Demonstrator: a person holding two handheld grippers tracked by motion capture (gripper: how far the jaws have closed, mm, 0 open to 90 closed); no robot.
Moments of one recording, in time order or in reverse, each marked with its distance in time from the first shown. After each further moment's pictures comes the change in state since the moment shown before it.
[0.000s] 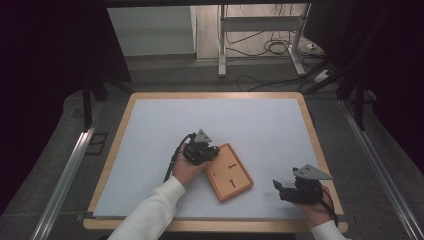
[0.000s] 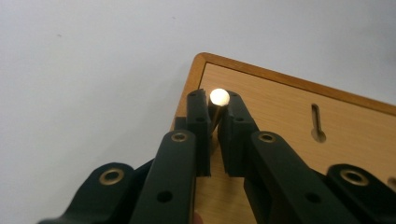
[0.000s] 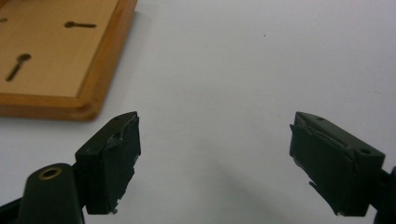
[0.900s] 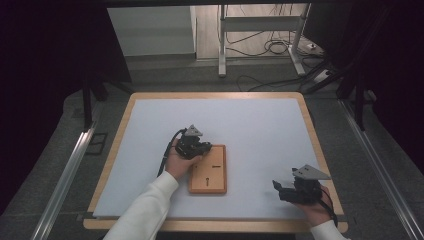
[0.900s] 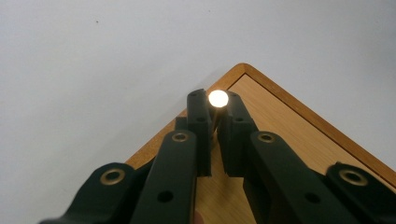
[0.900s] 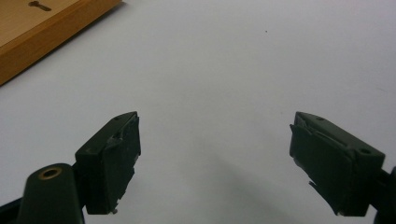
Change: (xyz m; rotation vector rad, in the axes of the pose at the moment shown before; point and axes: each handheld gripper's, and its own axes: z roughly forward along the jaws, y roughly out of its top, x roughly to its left) left arm 0.031 -0.006 0.006 0.015 -0.009 -0.045; right arm 0.001 -0.001 0.002 0.013 0.000 -0.001
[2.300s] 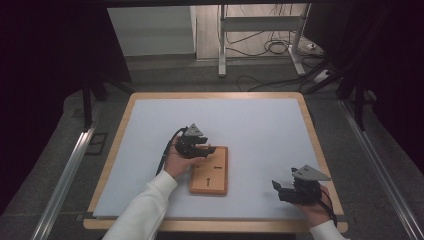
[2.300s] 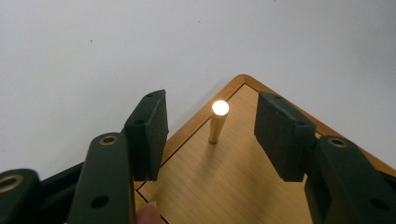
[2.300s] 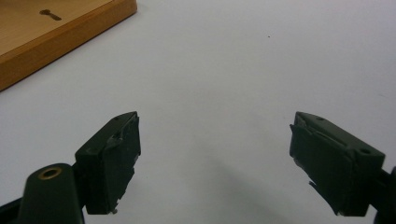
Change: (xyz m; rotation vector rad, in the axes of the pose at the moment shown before) left arm 0.001 0.003 -0.005 -0.018 -0.020 0.083; right arm 0.001 0.000 0.000 -0.019 0.006 -0.017
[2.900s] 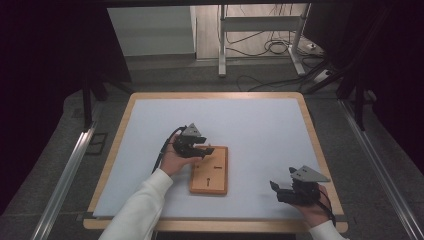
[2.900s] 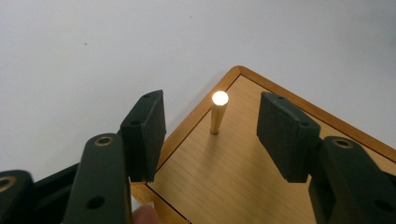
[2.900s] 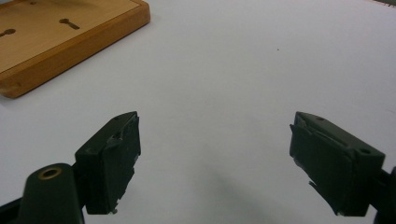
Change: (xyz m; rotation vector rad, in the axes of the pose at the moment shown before) left arm 0.009 -0.001 -0.005 0.029 -0.050 0.053; right arm 0.007 0.003 -0.002 -0.031 0.024 -0.023
